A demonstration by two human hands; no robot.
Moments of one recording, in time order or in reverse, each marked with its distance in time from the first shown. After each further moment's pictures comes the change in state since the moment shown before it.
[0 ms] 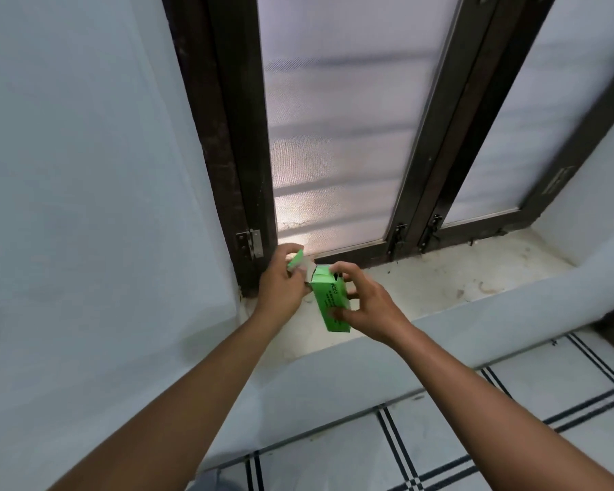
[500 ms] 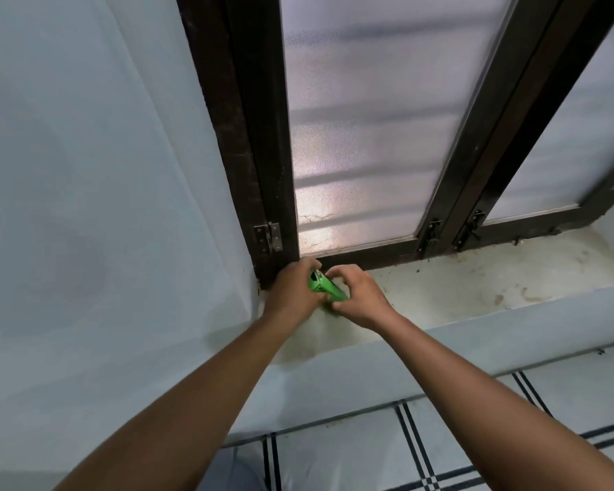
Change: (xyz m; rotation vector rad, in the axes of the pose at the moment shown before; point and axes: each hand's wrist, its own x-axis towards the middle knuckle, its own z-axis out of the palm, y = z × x) left_hand 0.028 -0.037 -0.005 0.638 -0.060 -0.014; right_hand 0.062 0.008 0.045 -0.049 -0.123 0.127
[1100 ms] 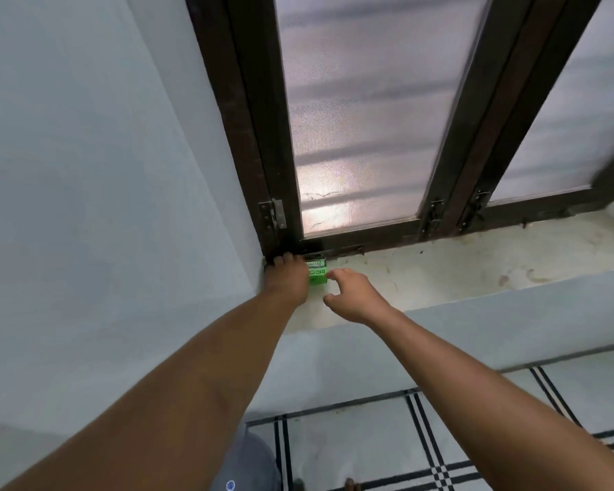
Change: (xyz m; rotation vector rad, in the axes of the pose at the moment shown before) left_hand -0.006 -0.019 0.021 0.805 -0.177 -0.124; right_hand -0.040 -0.015 0.018 -0.137 -0.149 0.074
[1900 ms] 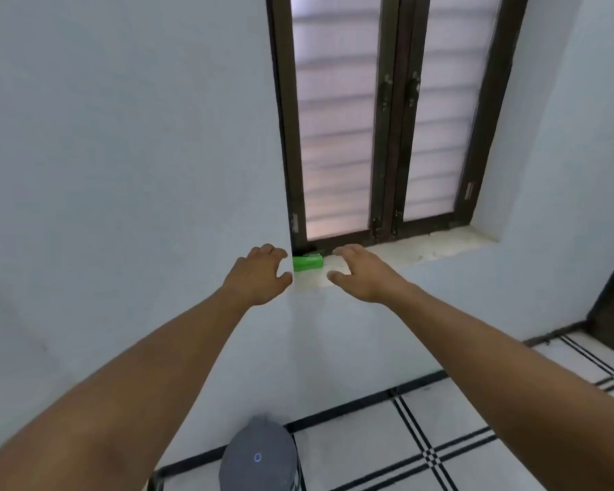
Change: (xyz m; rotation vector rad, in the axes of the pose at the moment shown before) left_hand -0.451 -0.128 -0.070 -0.196 0.451 0.326; right_hand -0.437 -0.150 0.010 -0.183 0.392 -0.188
